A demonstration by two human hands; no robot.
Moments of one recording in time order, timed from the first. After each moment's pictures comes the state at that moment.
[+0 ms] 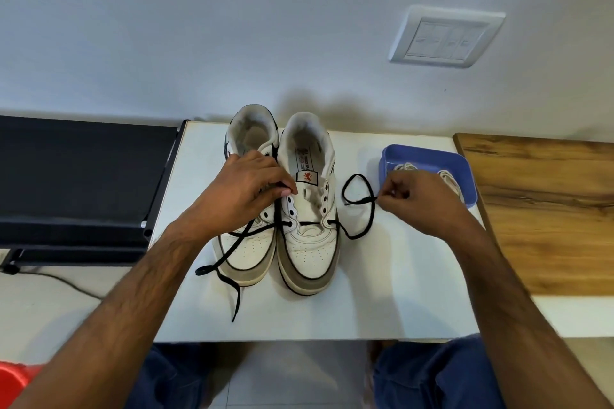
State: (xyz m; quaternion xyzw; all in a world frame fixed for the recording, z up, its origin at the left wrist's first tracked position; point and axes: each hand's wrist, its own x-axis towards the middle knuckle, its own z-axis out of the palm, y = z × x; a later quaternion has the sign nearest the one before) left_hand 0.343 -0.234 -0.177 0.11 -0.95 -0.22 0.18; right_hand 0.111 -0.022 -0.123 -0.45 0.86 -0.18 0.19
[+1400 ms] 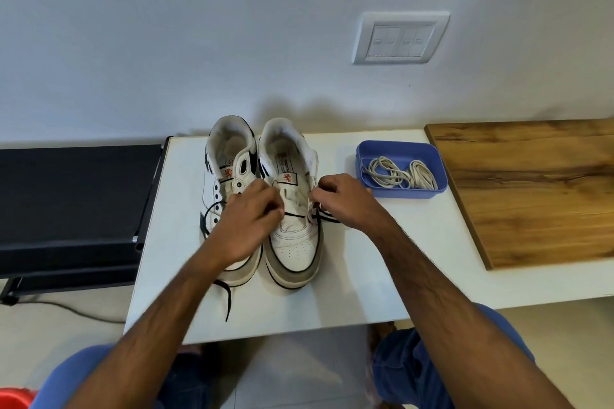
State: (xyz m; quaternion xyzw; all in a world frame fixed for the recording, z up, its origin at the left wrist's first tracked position) left_hand 0.337 -0.168 -0.166 0.25 -0.90 -0.36 0.09; right_hand 0.153 -0.059 -0.164 -0.38 0.83 -0.28 0.29
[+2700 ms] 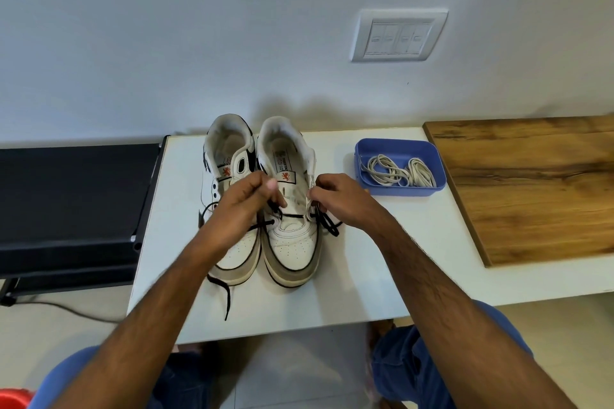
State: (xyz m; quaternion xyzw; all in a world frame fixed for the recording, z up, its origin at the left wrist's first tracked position) left_hand 0.338 -0.170 -0.155 0.25 -0.72 -0.63 0.17; right_hand 0.154 -0.059 -0.164 -0.37 0.82 -0.29 0.33
